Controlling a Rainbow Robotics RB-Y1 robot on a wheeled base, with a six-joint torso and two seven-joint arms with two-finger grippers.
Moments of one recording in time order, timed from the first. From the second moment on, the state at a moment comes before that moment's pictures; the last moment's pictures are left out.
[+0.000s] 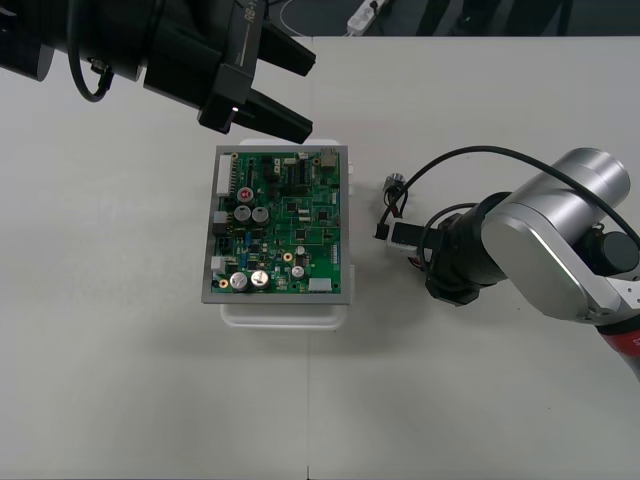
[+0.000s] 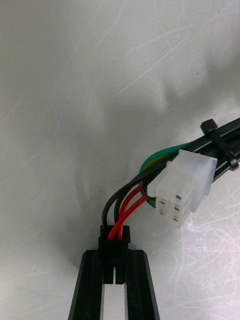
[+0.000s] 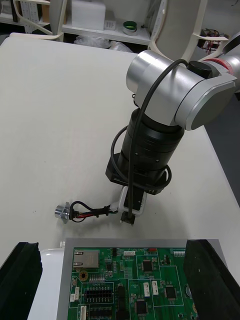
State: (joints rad) right arm -0.46 -0.55 0.40 -1.88 2.57 -1.57 -0.94; left arm -0.93 0.62 -0.10 -1.69 -1.49 -1.55 0.80
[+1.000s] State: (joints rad) right arm -0.46 -0.66 0.37 -1.90 2.34 -1.57 -0.94; left arm -0.93 0.62 -0.10 -1.69 -1.49 -1.55 0.80
